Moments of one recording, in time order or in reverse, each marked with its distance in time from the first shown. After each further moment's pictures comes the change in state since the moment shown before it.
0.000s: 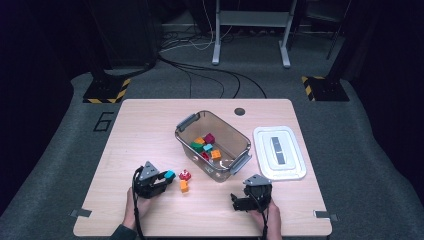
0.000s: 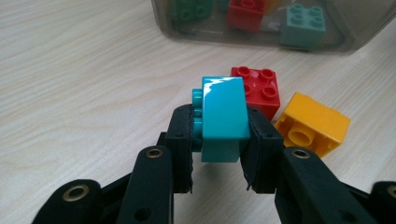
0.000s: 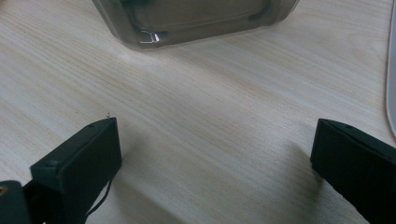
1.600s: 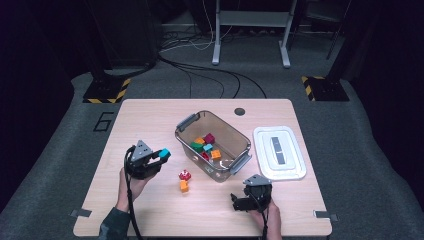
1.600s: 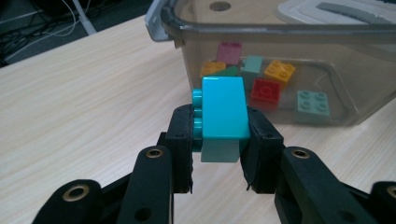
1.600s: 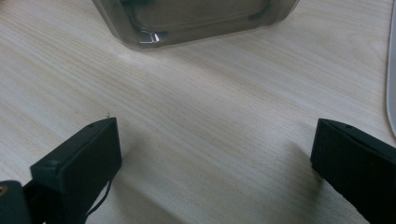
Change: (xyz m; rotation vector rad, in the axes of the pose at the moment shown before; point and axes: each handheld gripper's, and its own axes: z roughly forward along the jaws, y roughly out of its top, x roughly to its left) left arm 0.015 0.069 -0.032 -0.082 0.077 0.066; right arm -0.001 0.000 0.000 -0.002 0.001 -0.007
